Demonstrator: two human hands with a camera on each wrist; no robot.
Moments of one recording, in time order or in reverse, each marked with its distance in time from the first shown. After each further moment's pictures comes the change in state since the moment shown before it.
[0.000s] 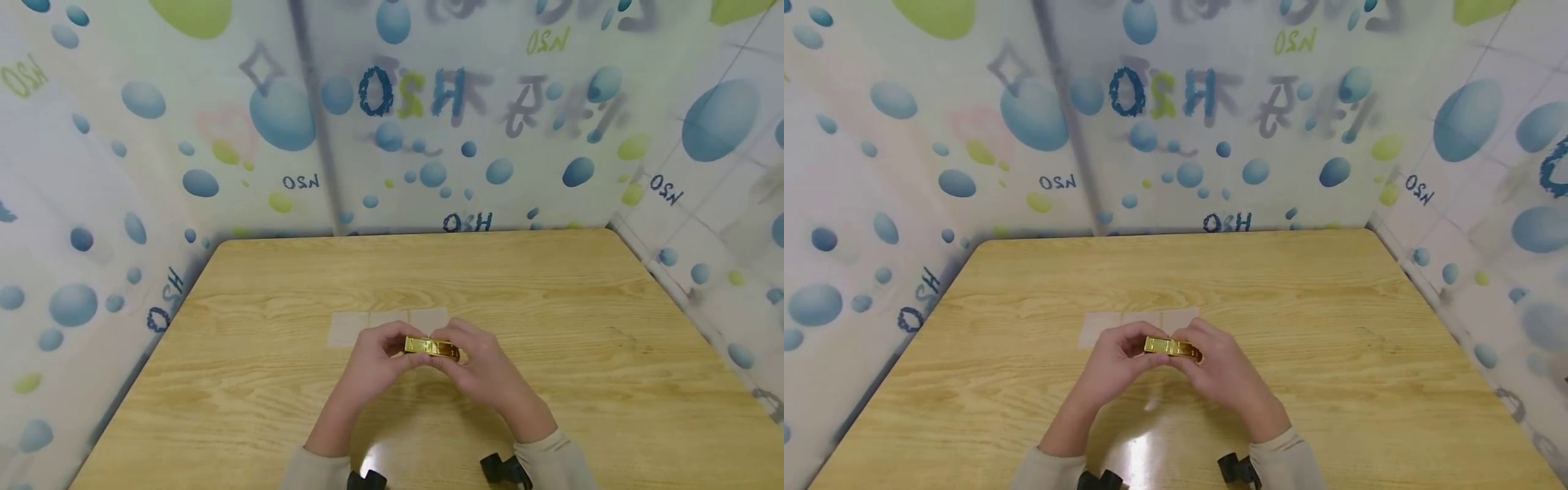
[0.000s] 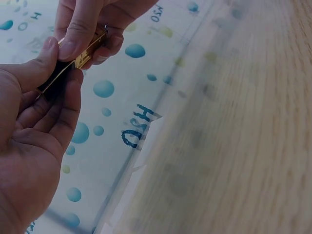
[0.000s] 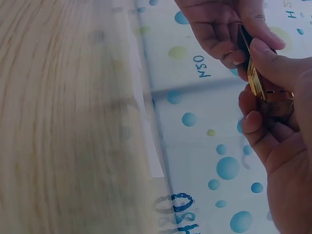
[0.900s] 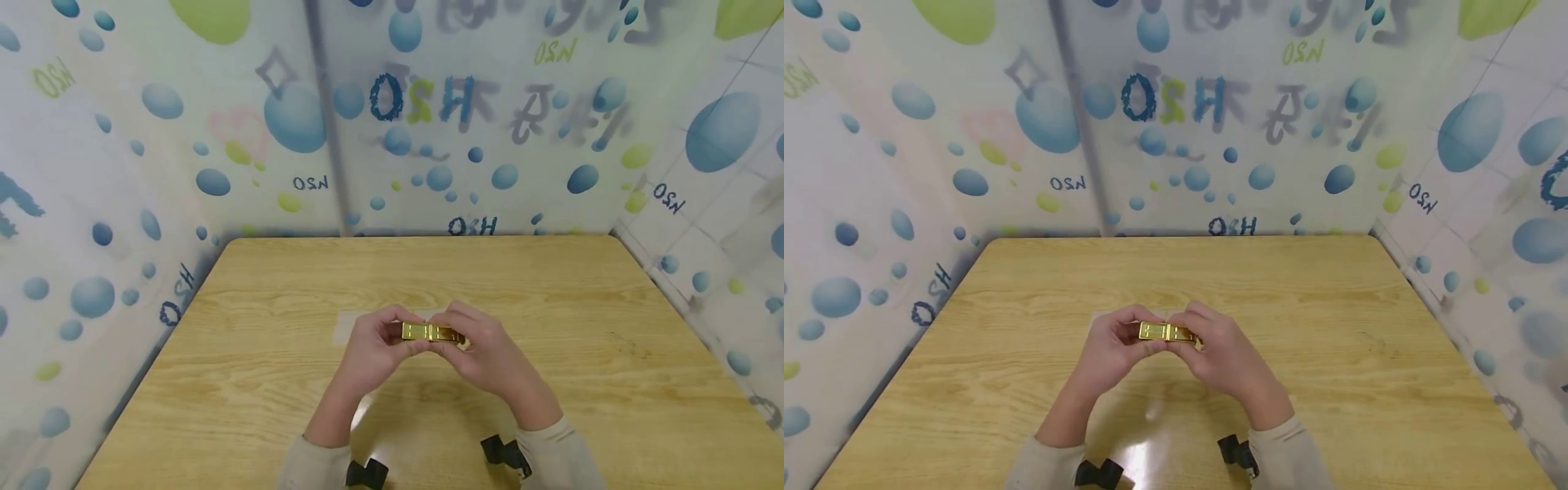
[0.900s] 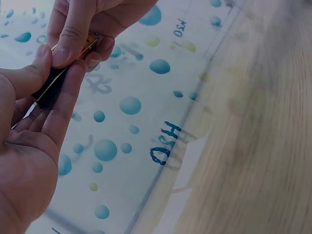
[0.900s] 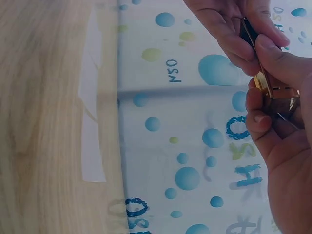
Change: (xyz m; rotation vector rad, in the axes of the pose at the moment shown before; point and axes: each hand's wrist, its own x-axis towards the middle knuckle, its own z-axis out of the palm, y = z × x) left_hand -0.002 0.035 -0.012 -0.145 0.042 0.047; right_hand 0.033 -0.024 -0.019 -0.013 -0.013 -0.147
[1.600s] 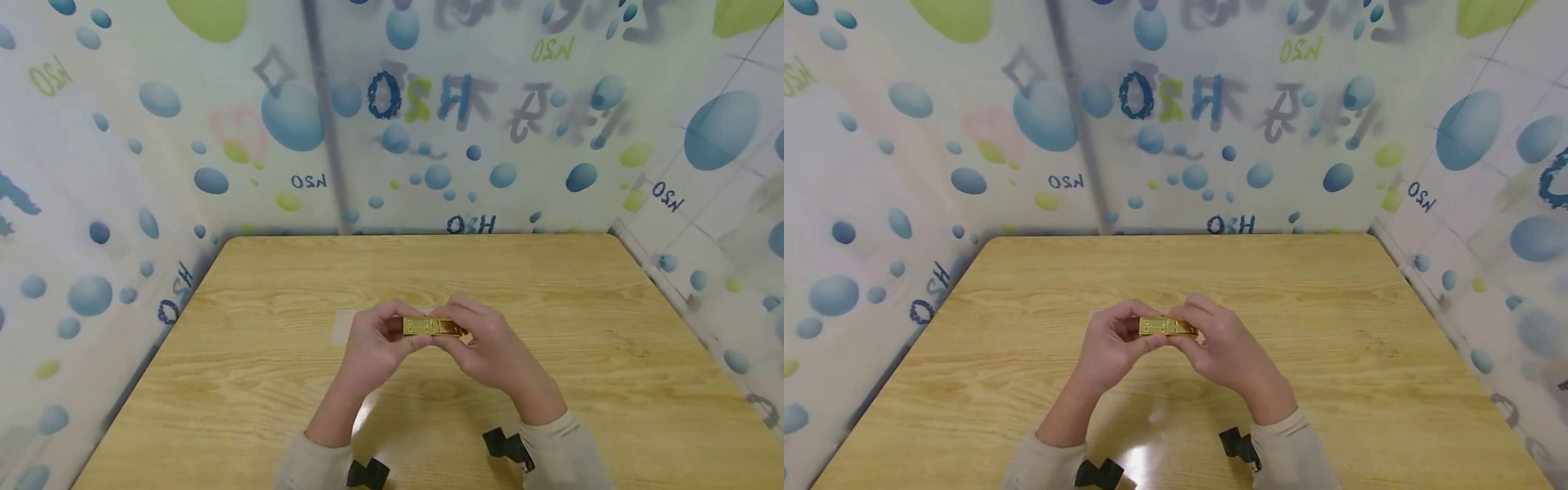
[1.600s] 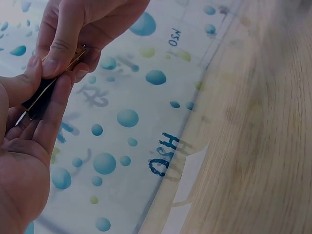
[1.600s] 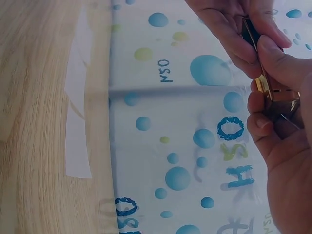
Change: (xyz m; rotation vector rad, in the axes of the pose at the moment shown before) left_hand 0.001 0.005 0.010 0.053 0.067 0.207; right_hand 0.003 0.000 -0.012 -0.019 -0.002 -0.042
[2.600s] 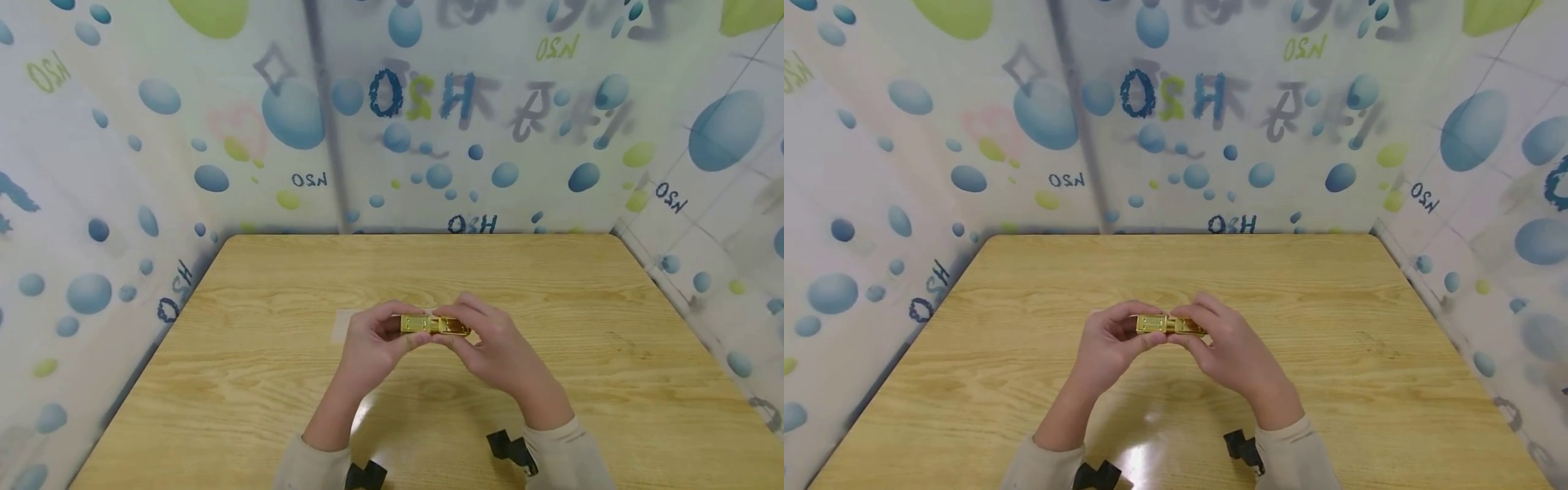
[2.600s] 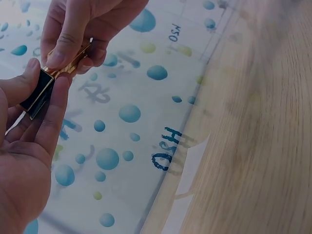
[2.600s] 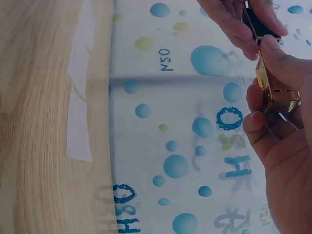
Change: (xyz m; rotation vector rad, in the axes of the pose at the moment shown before) left_hand -0.001 -0.002 -0.004 -0.050 -0.001 -0.024; right_hand -0.003 0.000 -0.005 -0.041 -0.013 0.054
